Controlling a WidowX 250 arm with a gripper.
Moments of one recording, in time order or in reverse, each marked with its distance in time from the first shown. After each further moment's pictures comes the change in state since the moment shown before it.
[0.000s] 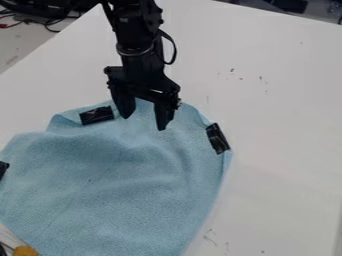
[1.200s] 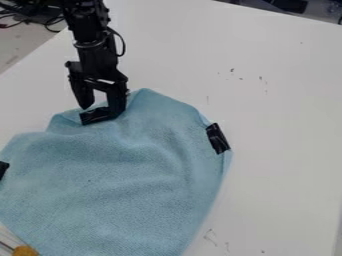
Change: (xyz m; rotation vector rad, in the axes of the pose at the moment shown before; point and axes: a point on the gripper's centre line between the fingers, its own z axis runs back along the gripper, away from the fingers) arm 0.003 0.094 -0.029 0.004 0.107 0.028
